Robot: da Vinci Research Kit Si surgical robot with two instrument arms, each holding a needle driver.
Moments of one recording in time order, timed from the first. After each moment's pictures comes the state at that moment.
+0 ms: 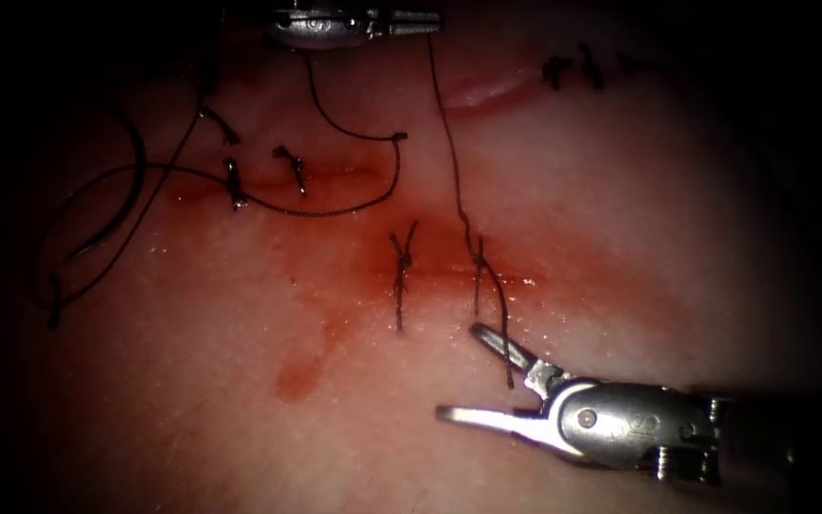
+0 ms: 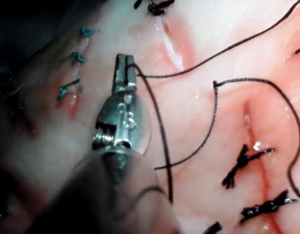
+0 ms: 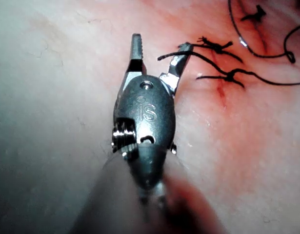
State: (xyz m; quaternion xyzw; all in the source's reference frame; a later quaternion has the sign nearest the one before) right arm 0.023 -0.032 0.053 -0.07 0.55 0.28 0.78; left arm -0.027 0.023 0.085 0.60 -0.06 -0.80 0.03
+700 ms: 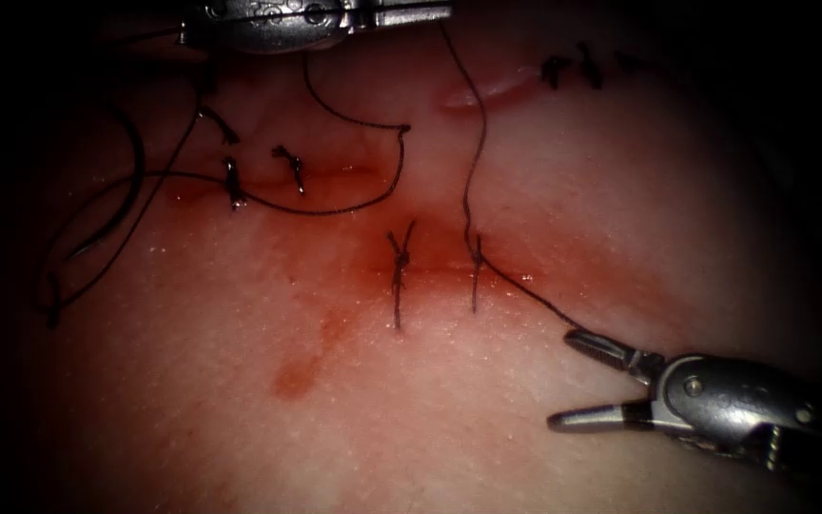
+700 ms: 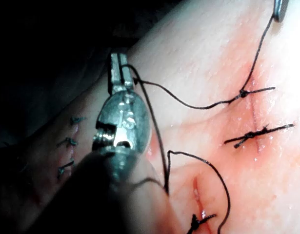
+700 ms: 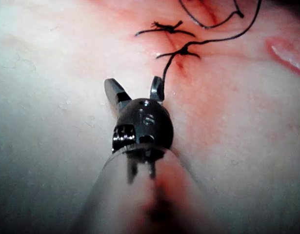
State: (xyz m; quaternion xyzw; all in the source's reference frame) right arm 0.014 -0.028 0.050 0.14 0.44 0.32 0.83; left arm -0.027 0.018 0.063 0.62 -0.09 -0.78 0.08
